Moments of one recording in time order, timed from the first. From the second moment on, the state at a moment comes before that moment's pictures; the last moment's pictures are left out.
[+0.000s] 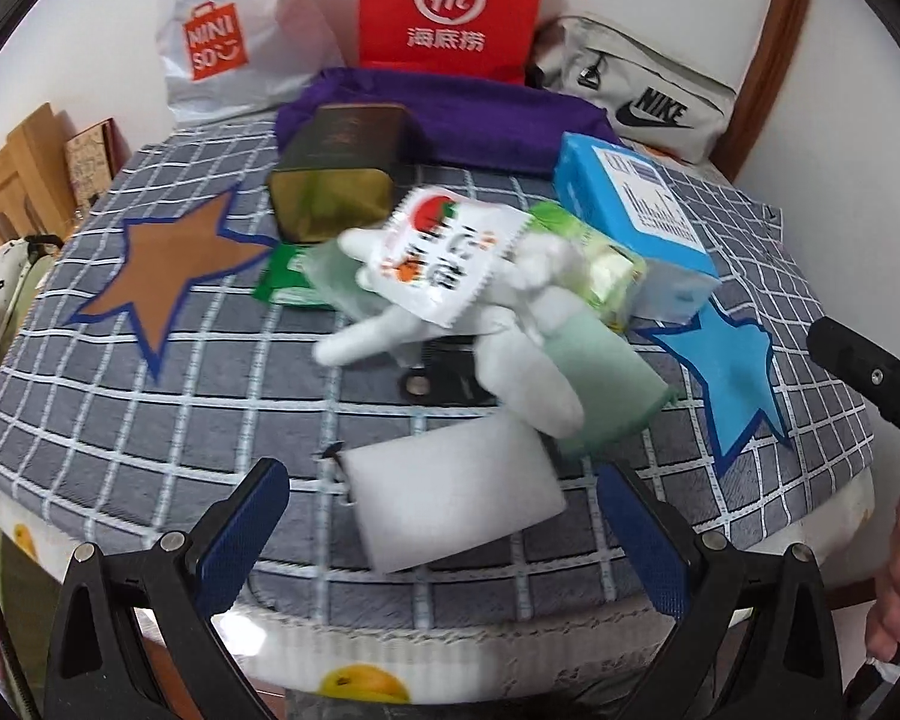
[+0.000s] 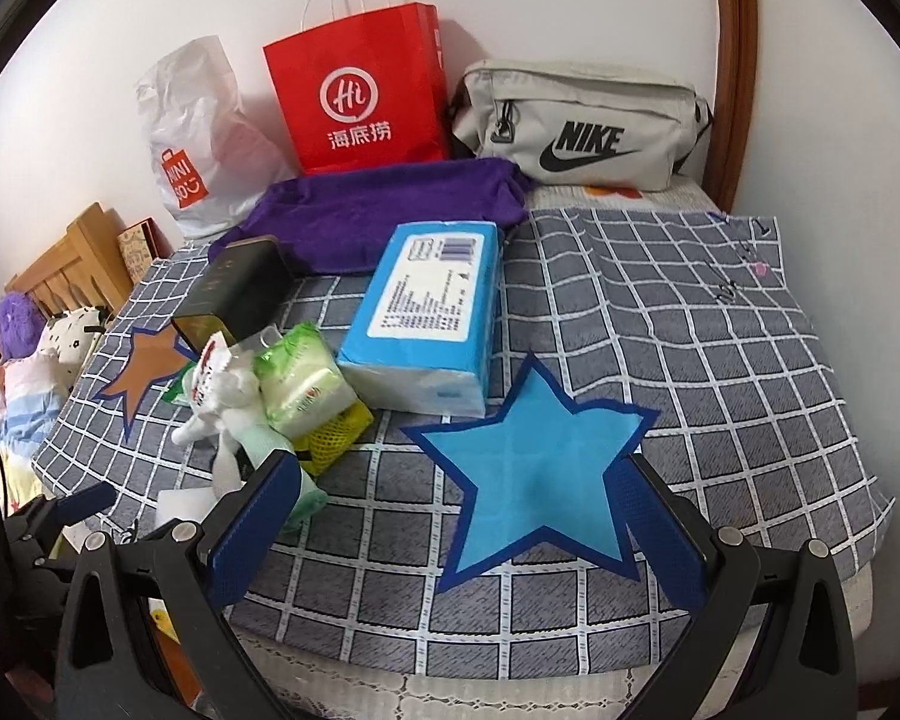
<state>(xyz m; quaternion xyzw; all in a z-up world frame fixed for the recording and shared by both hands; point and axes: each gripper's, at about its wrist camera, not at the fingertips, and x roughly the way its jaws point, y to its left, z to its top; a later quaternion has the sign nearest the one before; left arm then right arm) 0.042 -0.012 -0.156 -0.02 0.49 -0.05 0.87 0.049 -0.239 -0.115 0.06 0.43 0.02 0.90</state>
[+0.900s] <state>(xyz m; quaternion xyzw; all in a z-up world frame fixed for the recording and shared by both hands) 0.076 0.064 -0.158 -0.04 0.49 0.03 0.87 0.099 -0.150 -0.123 0.01 0.43 0.18 0.89</state>
